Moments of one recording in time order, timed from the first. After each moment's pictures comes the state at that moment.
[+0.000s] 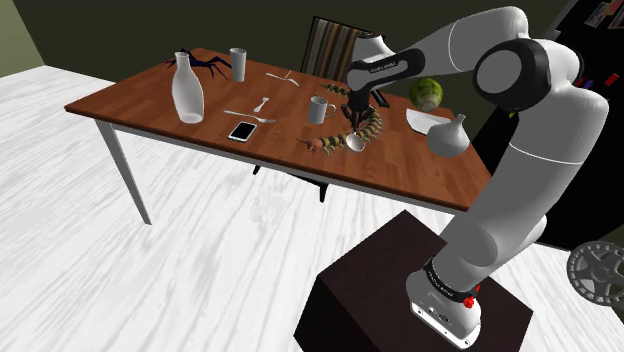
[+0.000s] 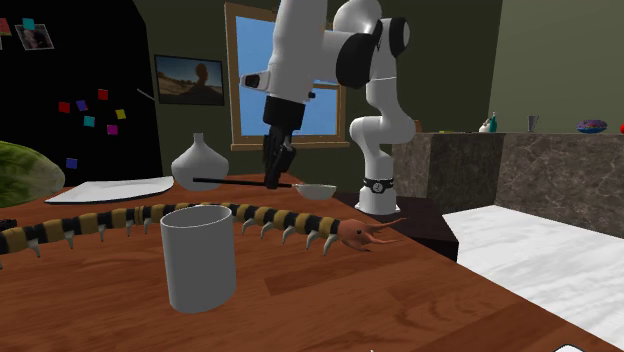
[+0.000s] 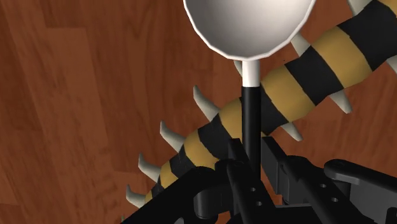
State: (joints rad) arm -0.21 0.23 -0.05 -1.89 -0.26 2.16 0.71
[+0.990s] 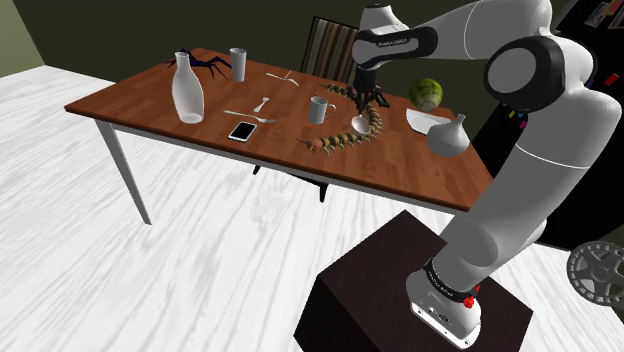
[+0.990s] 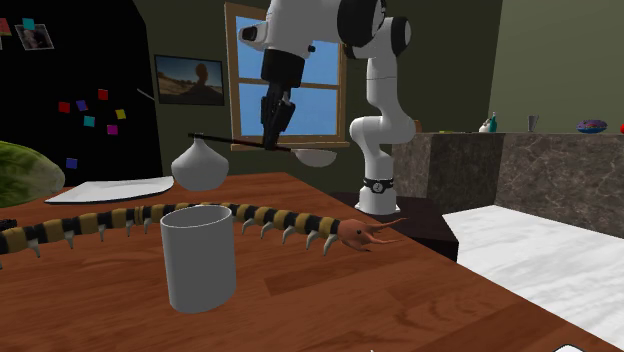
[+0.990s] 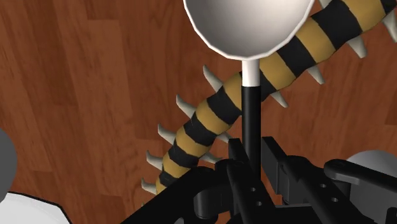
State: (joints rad) arm -0.21 0.18 -0.04 -1.76 -0.24 1.98 0.66
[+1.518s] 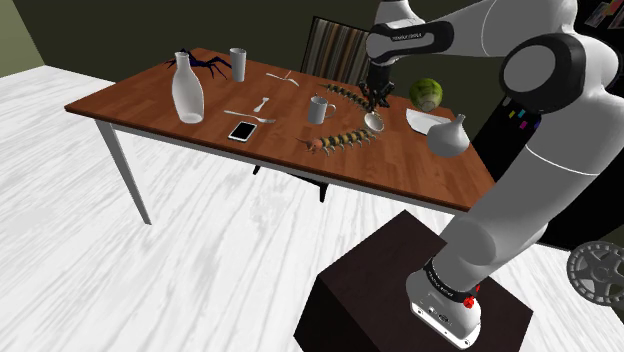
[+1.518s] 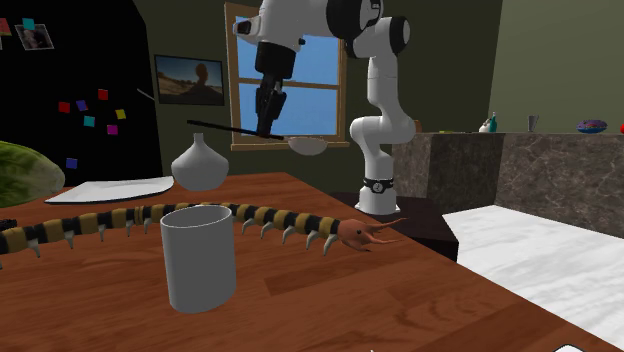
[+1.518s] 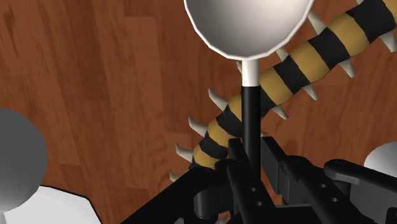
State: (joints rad) arm -0.24 0.10 -0.07 -1.81 -0.24 1.96 0.60
